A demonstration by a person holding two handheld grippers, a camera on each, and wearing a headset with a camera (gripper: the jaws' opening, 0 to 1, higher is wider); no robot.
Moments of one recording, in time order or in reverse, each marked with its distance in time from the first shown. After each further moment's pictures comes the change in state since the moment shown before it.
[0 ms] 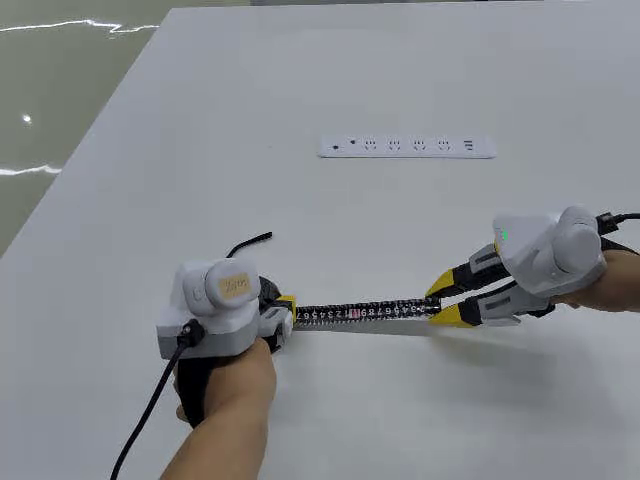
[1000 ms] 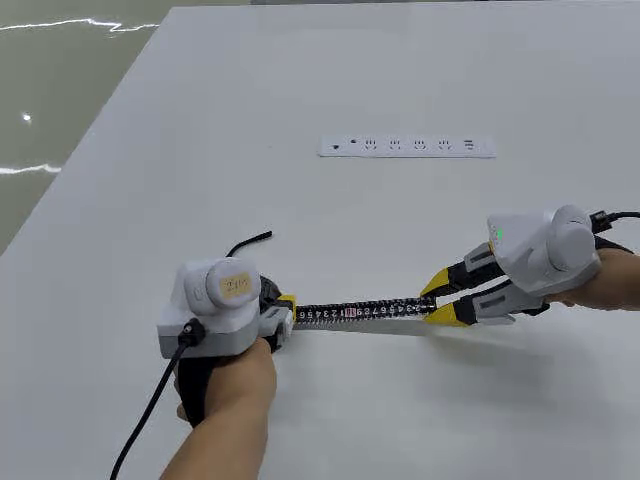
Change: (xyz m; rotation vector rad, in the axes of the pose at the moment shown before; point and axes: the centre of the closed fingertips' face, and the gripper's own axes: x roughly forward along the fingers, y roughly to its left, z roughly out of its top) left arm -0.001 -0.001 -0.001 -0.002 -0.001 0.004; right arm 0.002 0.002 0.005 -0.005 -0.004 0.004
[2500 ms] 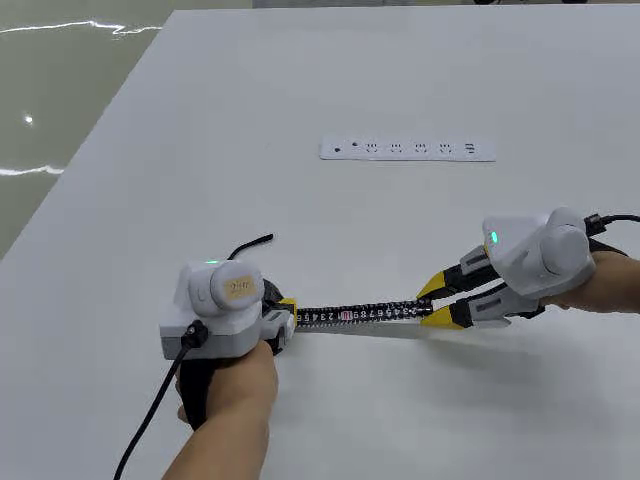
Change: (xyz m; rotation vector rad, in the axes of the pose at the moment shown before) left arm -0.003 0.000 0.000 0.010 0.008 0.008; right arm 0.005 -0.001 0.005 -0.007 0.000 0.007
